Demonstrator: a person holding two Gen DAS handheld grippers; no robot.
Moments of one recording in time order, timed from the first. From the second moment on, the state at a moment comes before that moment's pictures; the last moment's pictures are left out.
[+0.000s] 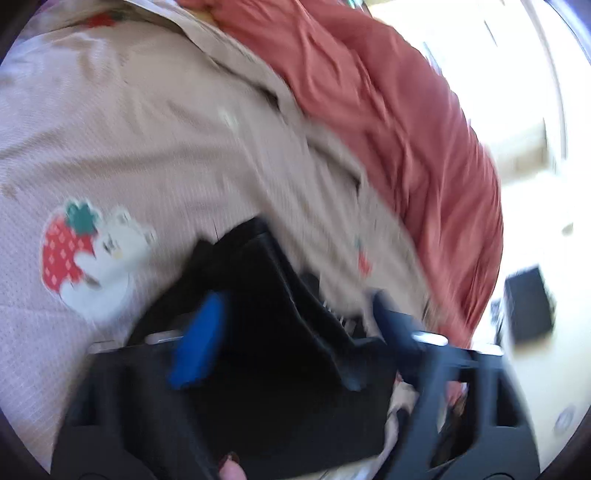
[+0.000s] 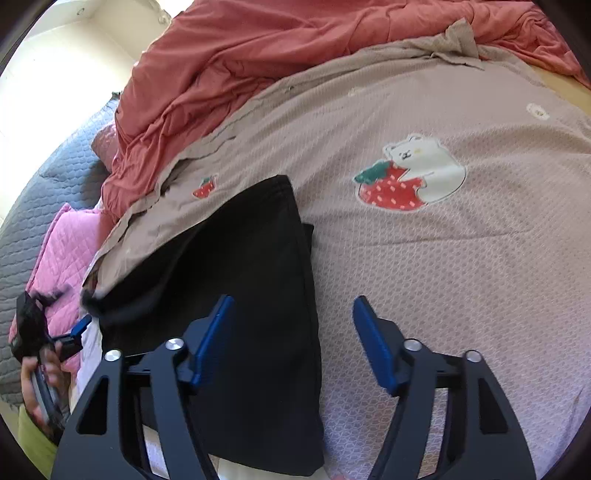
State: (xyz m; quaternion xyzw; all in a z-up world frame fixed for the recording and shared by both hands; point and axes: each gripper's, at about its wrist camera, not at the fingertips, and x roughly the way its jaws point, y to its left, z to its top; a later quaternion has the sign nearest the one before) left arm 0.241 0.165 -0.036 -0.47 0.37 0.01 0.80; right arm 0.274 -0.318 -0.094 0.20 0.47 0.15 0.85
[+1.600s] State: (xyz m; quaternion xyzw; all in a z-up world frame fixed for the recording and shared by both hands) left arm 0.152 0.136 -0.088 -0.26 0.48 0.04 0.84; right arm 0.225 -0.310 -0.112 0.16 0.51 0.15 0.83
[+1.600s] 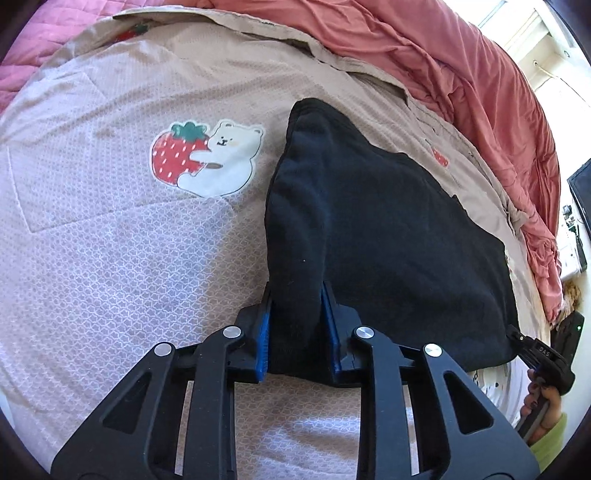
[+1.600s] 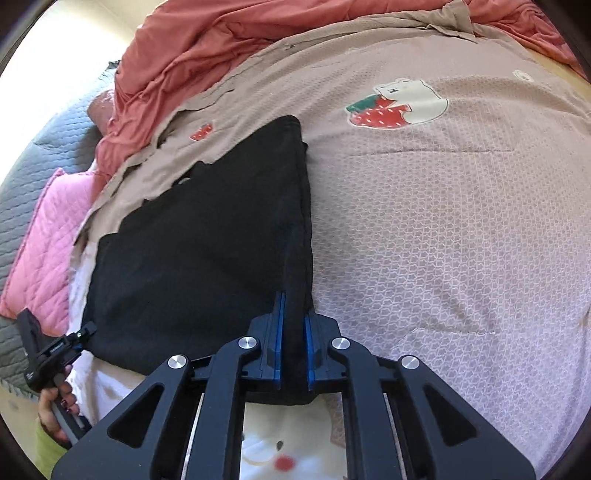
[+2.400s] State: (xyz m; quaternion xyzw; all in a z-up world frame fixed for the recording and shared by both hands) left arm 0.144 0.132 -0.092 -0.24 0.50 0.02 0.83; right arm 0.201 -0.252 -0.005 0.00 0.44 0.08 0.89
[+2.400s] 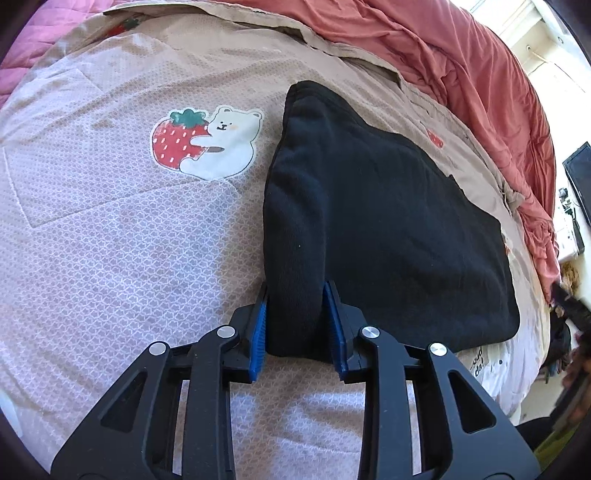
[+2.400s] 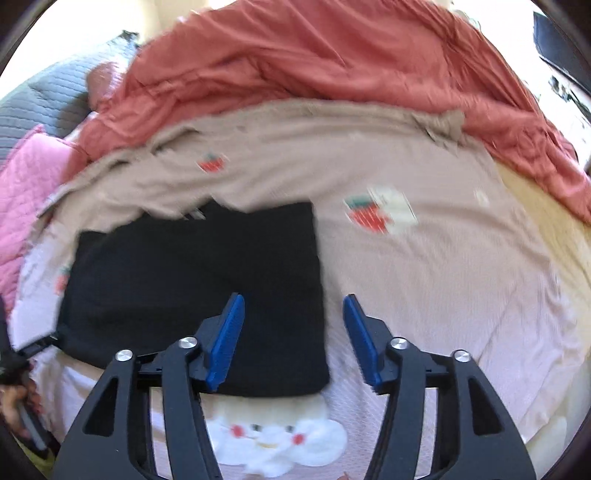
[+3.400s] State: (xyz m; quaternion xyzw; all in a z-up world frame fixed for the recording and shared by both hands) left arm 0.139 0.113 -0.079 -0.17 0.50 0.08 0.85; right arm 0.199 -0.164 -0.073 0.00 0.46 0.27 0.85
